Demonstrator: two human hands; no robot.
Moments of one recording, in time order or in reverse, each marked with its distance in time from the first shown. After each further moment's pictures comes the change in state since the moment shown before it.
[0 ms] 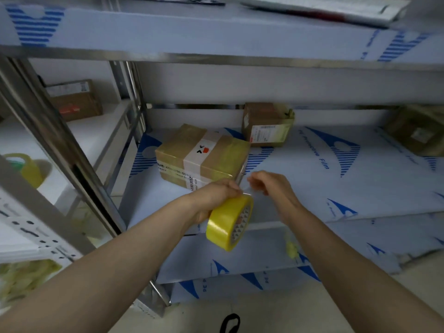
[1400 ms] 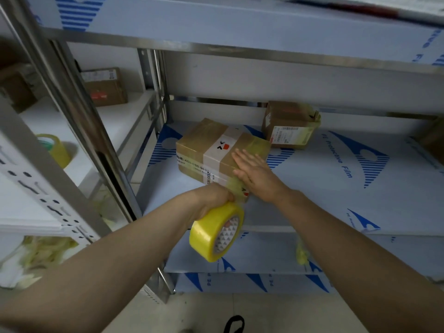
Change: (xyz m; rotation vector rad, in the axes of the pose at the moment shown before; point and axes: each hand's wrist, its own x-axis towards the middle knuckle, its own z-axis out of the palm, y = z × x) left_hand -0.002 -0.012 -0.020 0.103 0.197 -0.099; right_hand 0.048 -0.006 0.041 -0.985 -0.337 -0.790
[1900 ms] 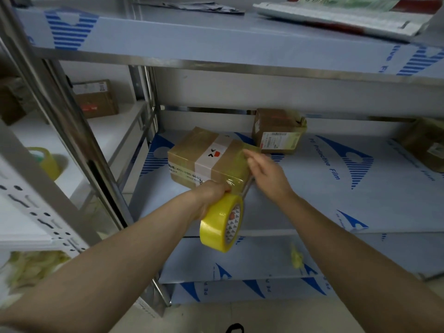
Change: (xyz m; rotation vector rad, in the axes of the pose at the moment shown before) left_hand 0.008 0.015 0.002 -0.155 0.049 -0.056; right_hand -0.022 0.006 -0.025 0.361 0.363 0.201
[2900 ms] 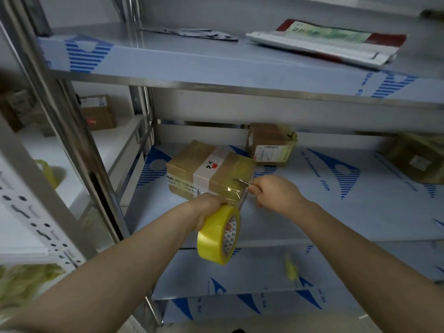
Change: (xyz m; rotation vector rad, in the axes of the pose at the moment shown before) left_hand -0.007 0.000 0.000 -0.041 -0.049 -0.018; right_hand -0.015 -0.038 -0.039 -0.551 -0.350 0.164
